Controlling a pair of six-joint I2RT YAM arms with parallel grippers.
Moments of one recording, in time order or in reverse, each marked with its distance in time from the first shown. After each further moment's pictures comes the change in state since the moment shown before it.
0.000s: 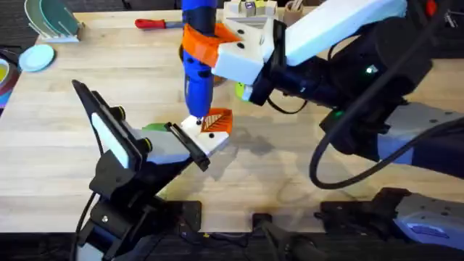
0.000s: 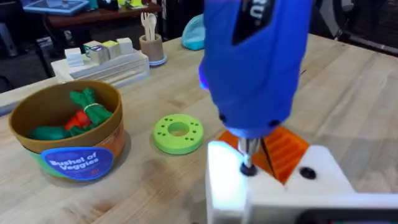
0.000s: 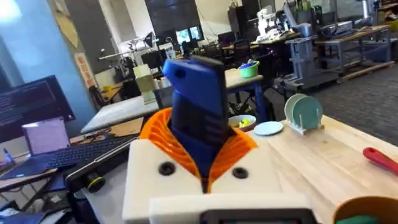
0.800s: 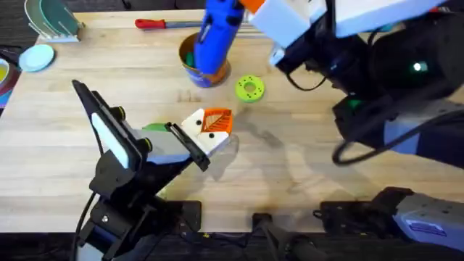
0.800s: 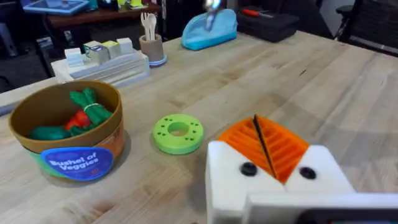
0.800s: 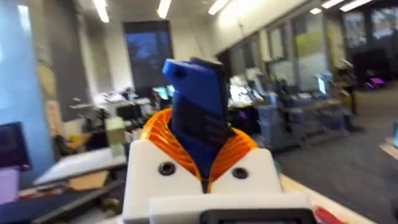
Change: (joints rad) left arm 0.000 0.000 0.000 0.000 0.000 0.000; right arm -0.124 0.002 -0.001 0.274 0.042 0.061
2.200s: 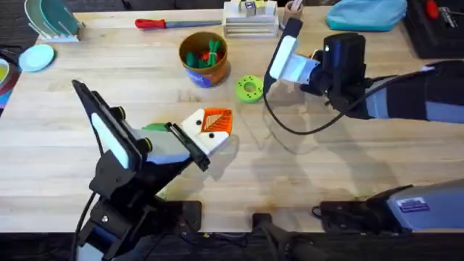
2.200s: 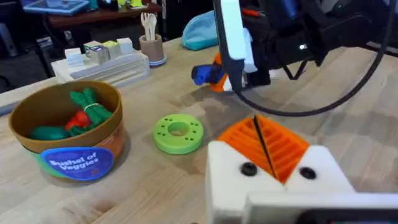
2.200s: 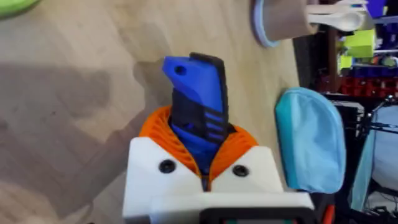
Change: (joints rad) left arm 0.000 0.000 0.000 0.000 0.000 0.000; right arm -0.326 0.301 0.000 -0.952 0.736 -1.534
